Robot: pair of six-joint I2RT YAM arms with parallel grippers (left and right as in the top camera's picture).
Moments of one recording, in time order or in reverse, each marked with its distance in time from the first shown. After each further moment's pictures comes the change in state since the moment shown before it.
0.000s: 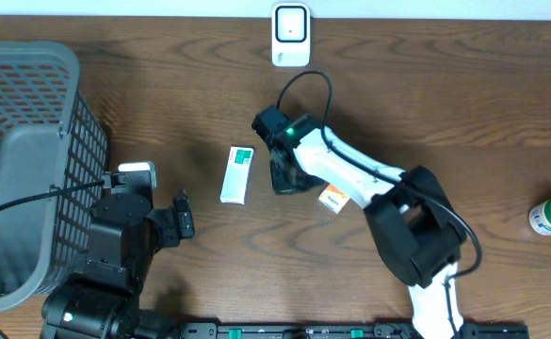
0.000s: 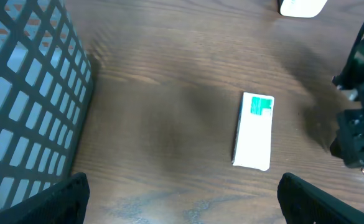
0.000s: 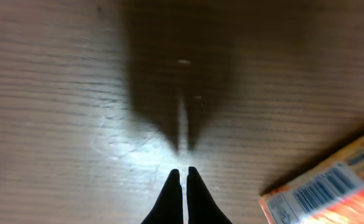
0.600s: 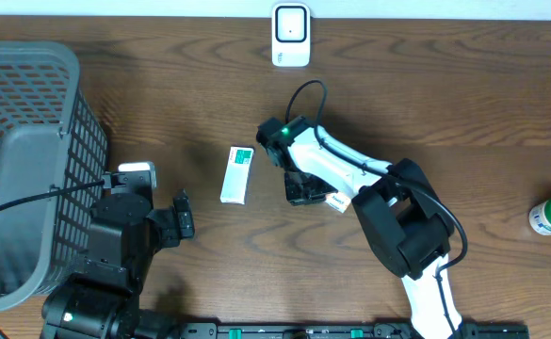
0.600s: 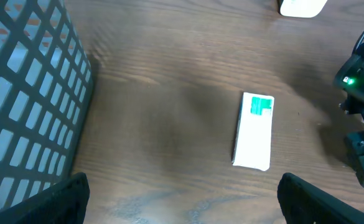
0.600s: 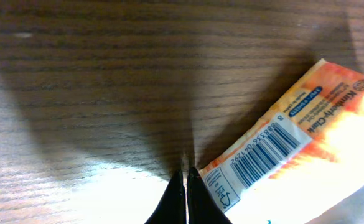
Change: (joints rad) left arm 0.000 0.000 0.000 0.000 0.000 0.000; right arm -0.006 0.062 0.029 -0.195 0.129 0.014
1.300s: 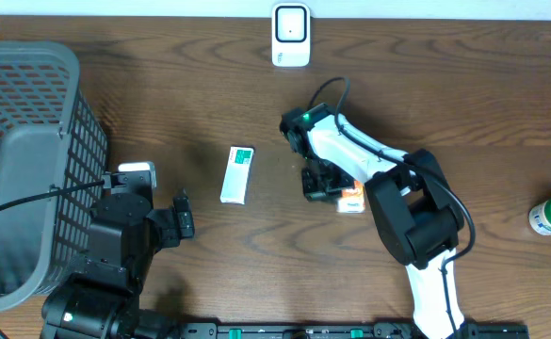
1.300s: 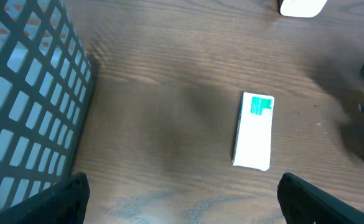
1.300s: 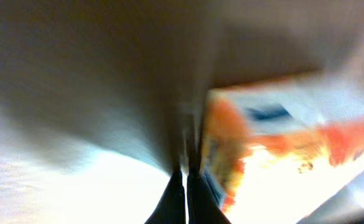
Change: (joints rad) left arm 0.000 0.000 0.000 0.000 0.000 0.000; right arm -0.103 0.014 -0.004 -0.115 -0.064 -0.064
